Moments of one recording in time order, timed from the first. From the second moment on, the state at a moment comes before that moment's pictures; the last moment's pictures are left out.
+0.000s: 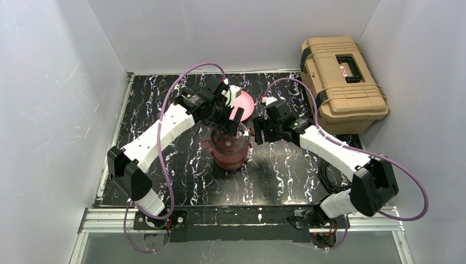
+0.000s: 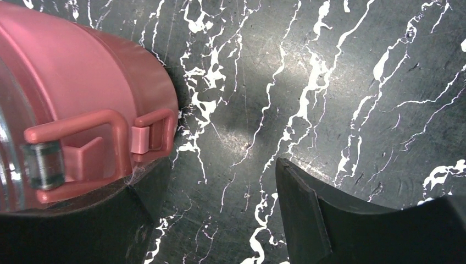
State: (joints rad) left arm -0.69 1.61 1.65 -1.04 0.08 -0.21; right arm 0.65 1.40 1.06 -0.52 0.03 0.30
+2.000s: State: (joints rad) left arm -0.62 1.24 1.20 -0.76 -0.03 0.00; right arm 0.60 1.34 1.18 -0.53 -0.02 0.31
